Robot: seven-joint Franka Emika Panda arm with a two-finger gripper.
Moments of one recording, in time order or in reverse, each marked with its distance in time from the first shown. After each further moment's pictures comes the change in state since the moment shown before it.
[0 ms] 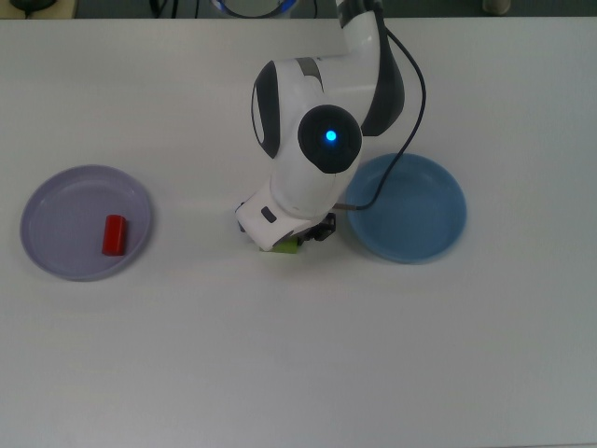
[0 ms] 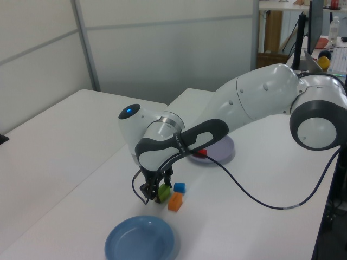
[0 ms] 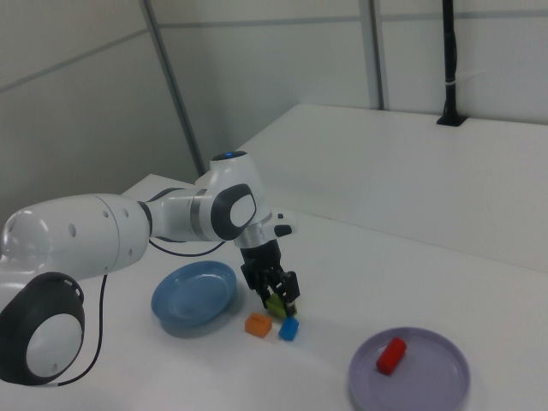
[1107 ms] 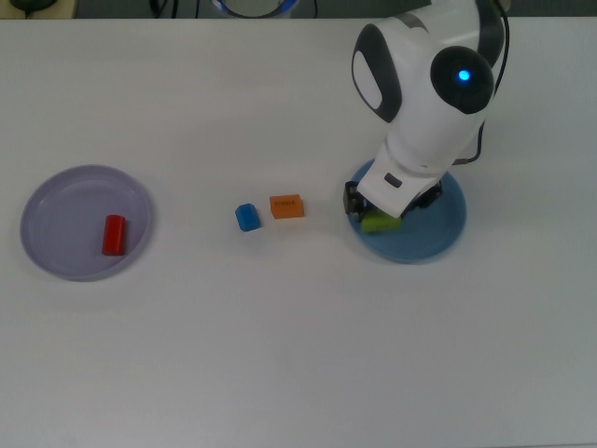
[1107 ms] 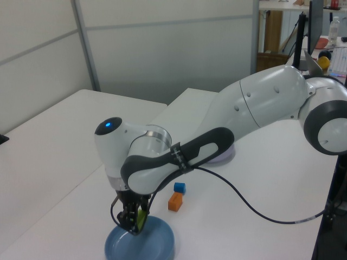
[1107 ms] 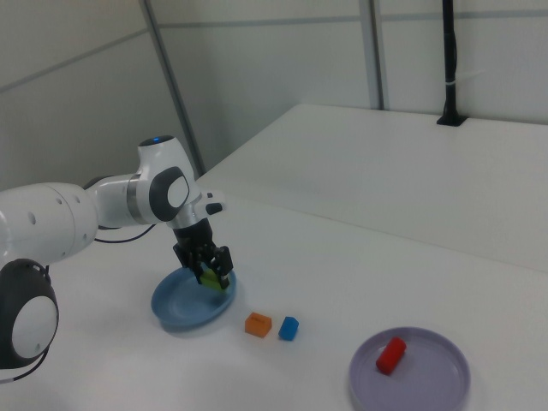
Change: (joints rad) arm 0.103 -0.052 0.139 -0.013 0.000 0.013 0.025
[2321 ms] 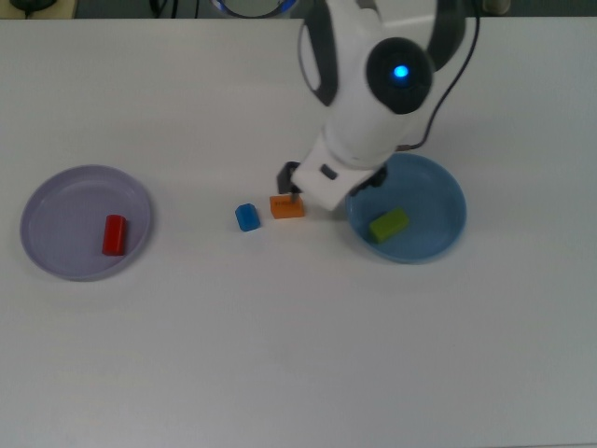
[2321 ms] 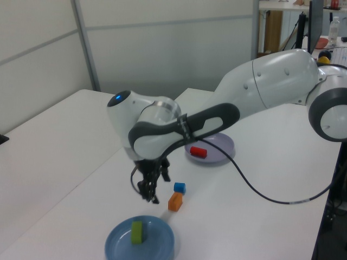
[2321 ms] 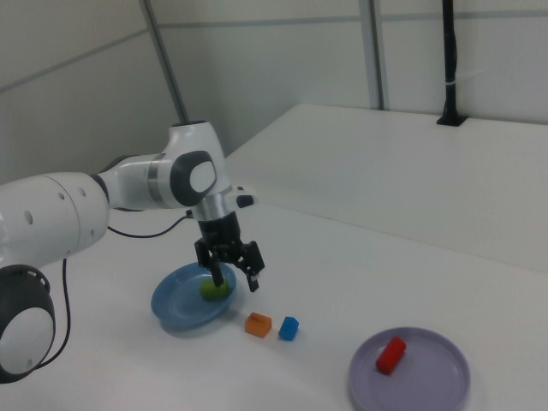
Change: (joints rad) arm -0.117 -0.067 -0.019 0.014 0.000 -0.211 -0.156
